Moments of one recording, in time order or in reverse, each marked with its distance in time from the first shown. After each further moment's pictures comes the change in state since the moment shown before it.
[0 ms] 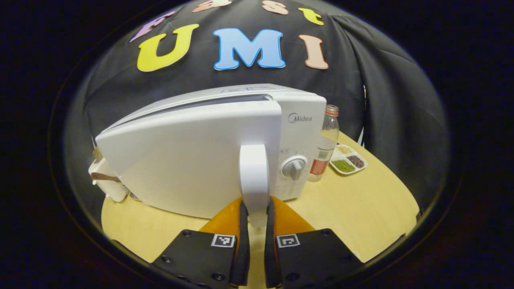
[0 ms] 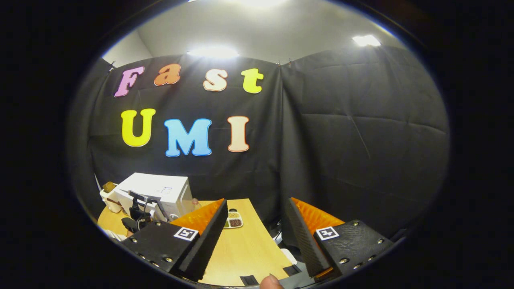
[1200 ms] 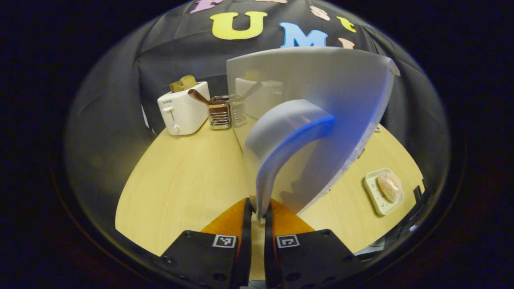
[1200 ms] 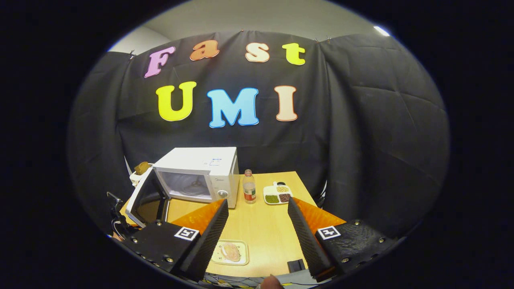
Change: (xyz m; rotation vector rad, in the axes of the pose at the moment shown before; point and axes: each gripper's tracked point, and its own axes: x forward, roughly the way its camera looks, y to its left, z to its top) left arm -0.183 0.225 -0.196 -0.164 0.150 0.062; right arm 0.011 0.175 -0.074 -0.025 0.183 0.221
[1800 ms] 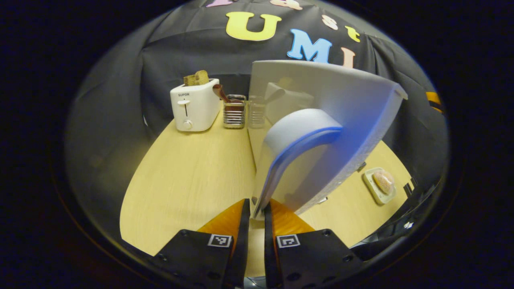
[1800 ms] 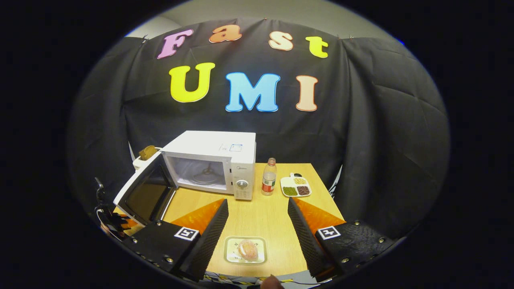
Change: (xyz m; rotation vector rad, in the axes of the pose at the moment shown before) left arm -0.027 0.073 0.003 -0.005 -0.034 -0.070; right arm 0.037 0.077 -0.033 -0.080 0.109 0.036
